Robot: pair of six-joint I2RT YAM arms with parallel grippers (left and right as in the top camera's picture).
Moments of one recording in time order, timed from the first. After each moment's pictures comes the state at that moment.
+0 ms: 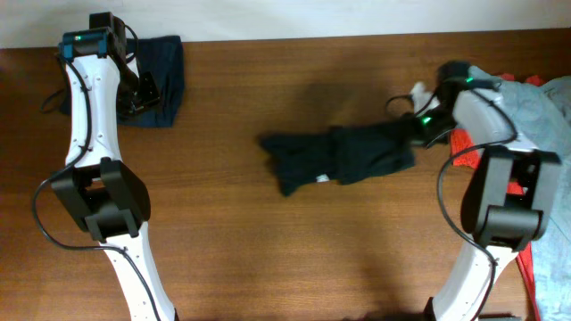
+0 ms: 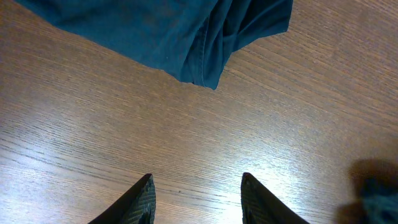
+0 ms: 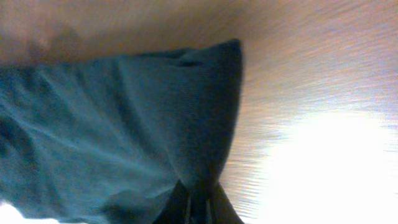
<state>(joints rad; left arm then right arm) 0.13 2.36 2.40 -1.48 0.05 -0.23 -0.18 2.13 1.66 -0.99 -0.29 -0.11</state>
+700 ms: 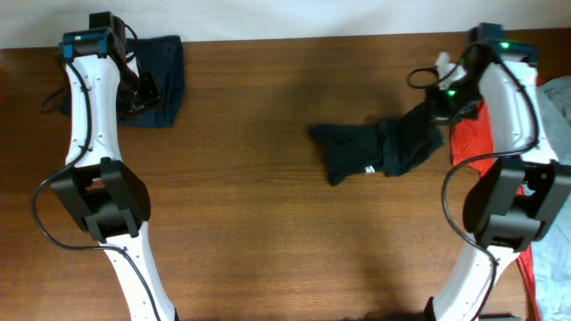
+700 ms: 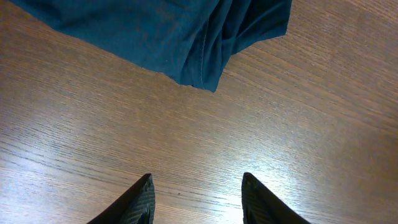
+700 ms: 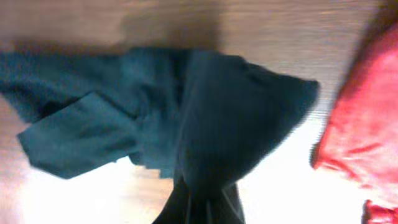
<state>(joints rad) 0.13 2.36 2.40 -1.47 0.05 -0.23 -0.16 2.13 1.97 -1.32 -0.20 -0.15</state>
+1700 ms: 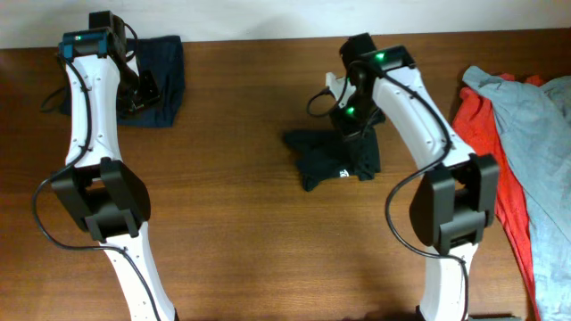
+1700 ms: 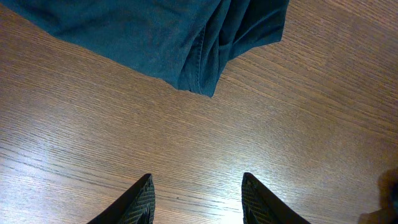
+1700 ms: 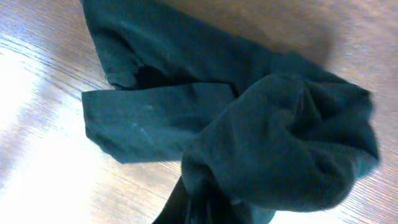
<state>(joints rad) 0.13 2.36 2.40 -1.45 0.05 -0.23 0.27 2.17 1.97 -1.31 -0.15 -0.14</state>
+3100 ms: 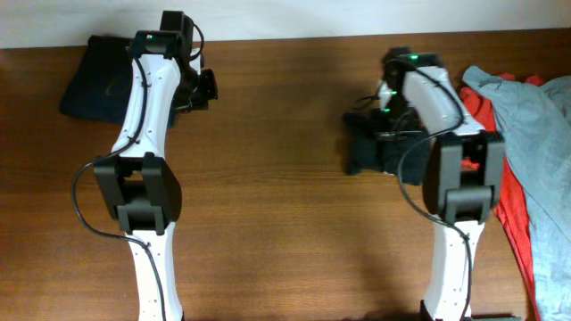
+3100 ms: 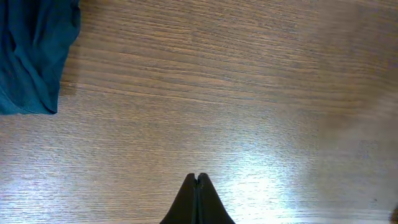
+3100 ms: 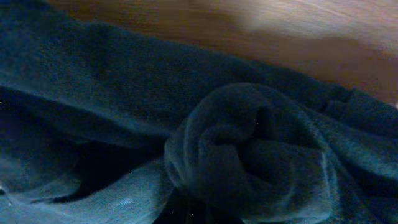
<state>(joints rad) -0.08 2.40 2.36 -1.35 0.12 -0.24 0.04 2.35 1.97 -1.29 -0.02 0.04</state>
